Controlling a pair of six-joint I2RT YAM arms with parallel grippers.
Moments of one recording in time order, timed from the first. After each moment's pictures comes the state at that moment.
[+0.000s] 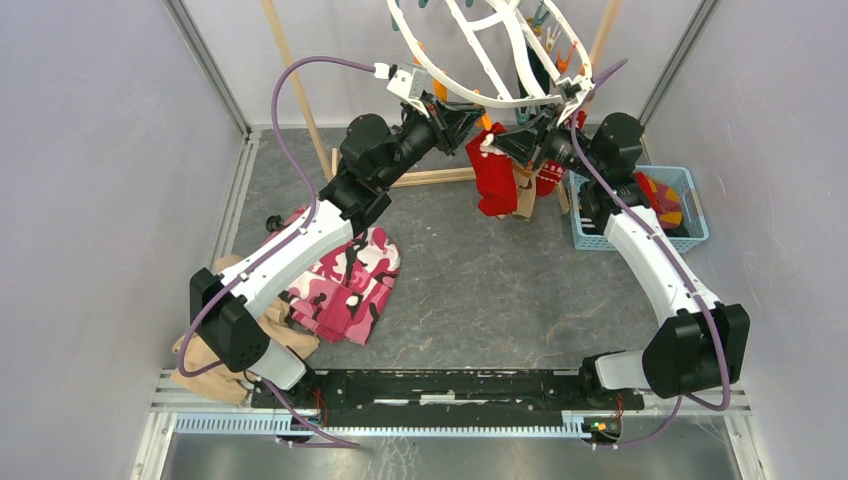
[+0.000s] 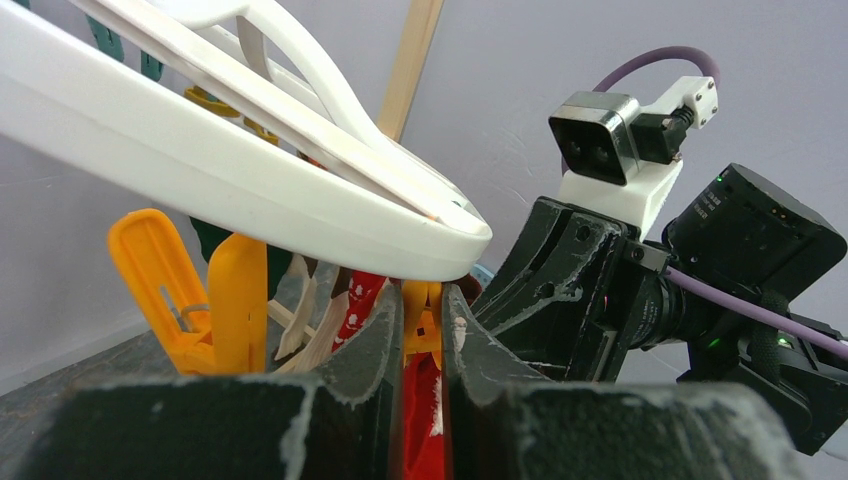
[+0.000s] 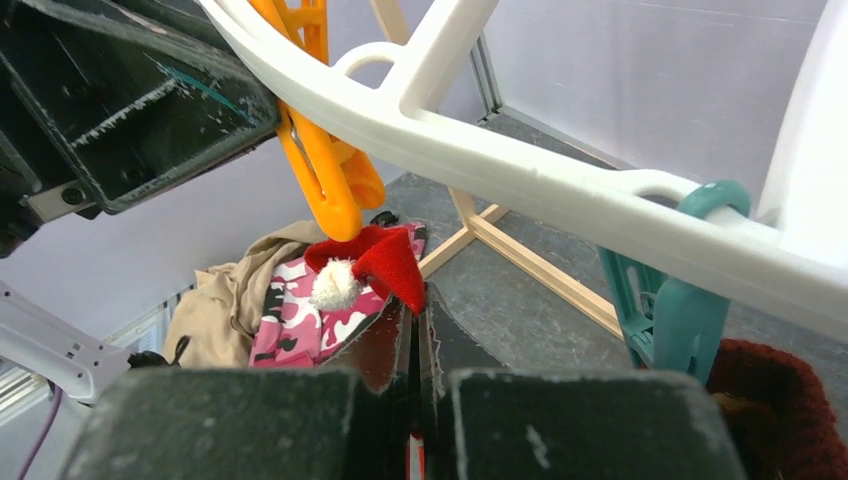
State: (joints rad) left arm -0.72 1.53 1.47 0.35 0.14 -0.35; right arm 0.19 1.36 1.18 0.32 -0.83 0.43
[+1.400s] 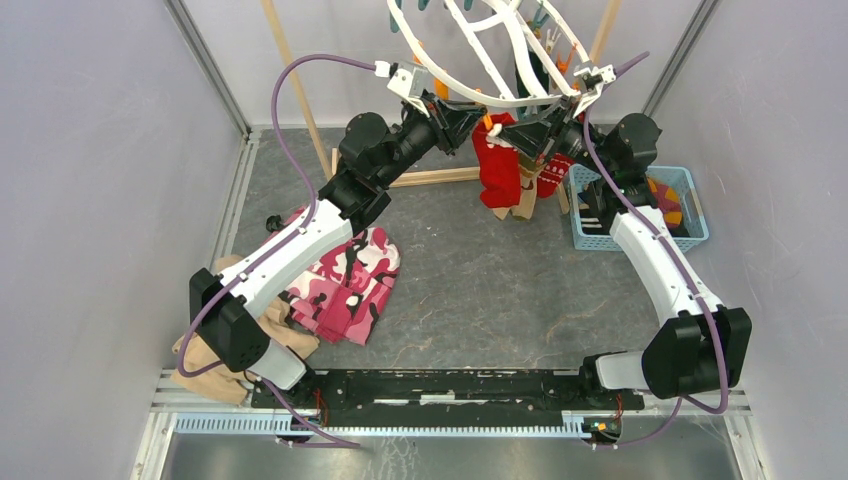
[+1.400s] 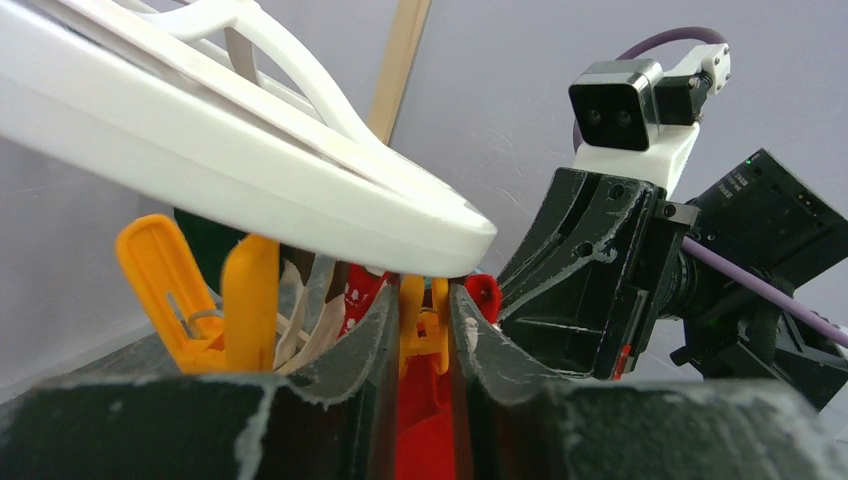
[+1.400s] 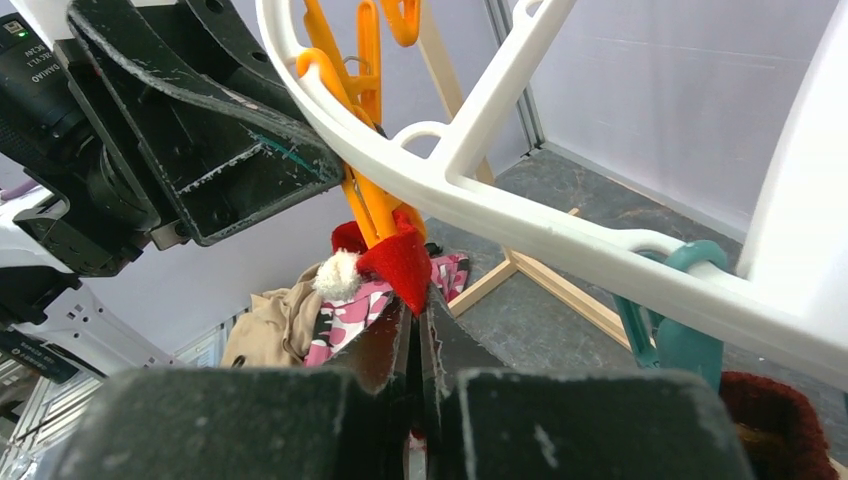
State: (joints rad) left arm -0.72 1.53 1.48 0.35 0.16 -0.35; right arm 0.15 1.35 1.19 0.47 -0.90 0.63
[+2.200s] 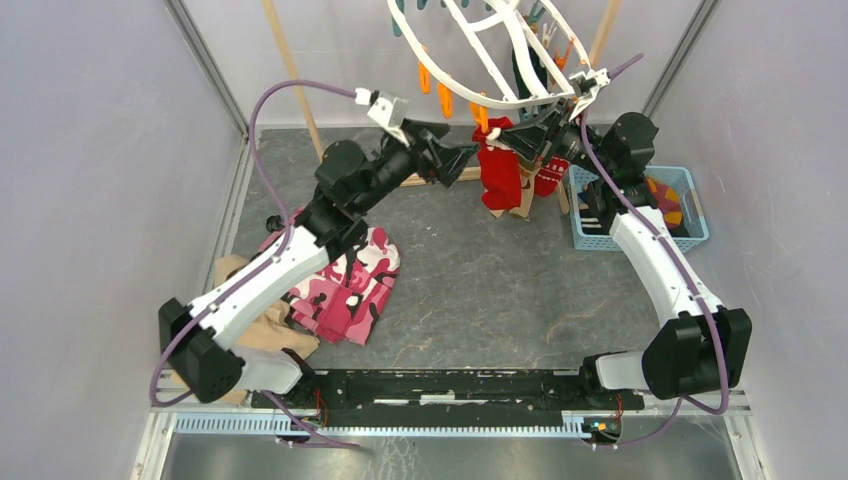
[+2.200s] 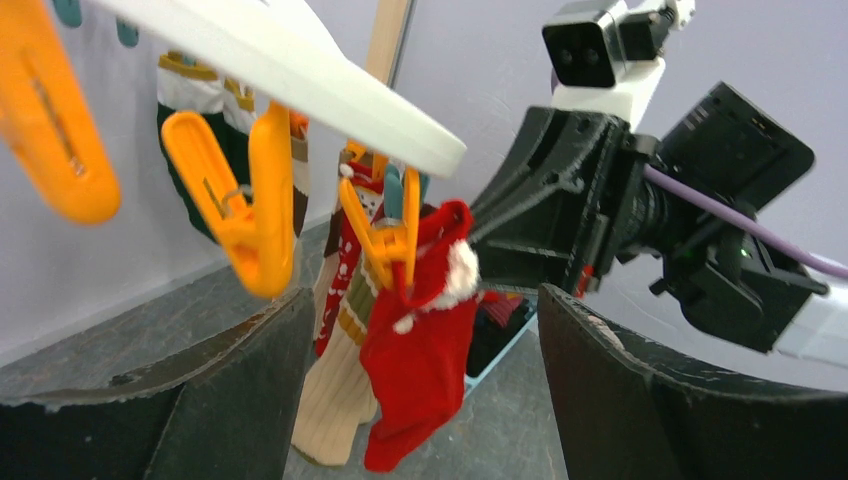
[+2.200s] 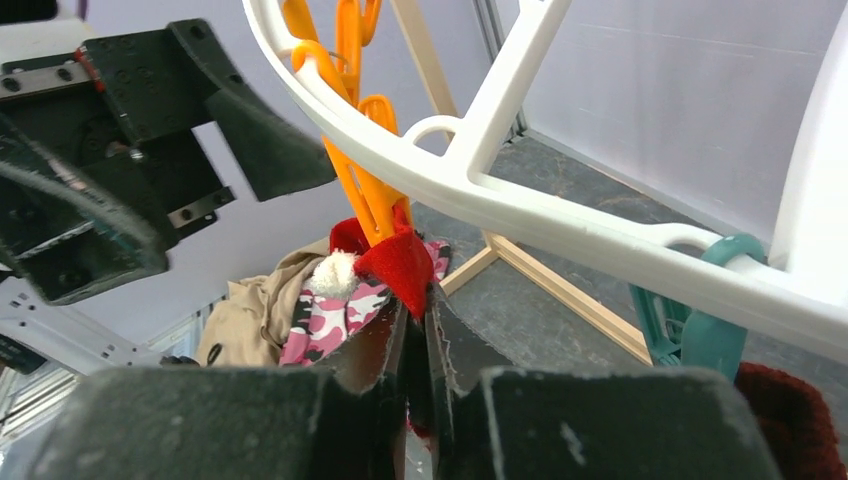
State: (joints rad) left arm -0.72 1.38 1.32 0.32 0.17 -0.32; right arm 0.15 1.35 1.19 0.42 -0.89 0.55
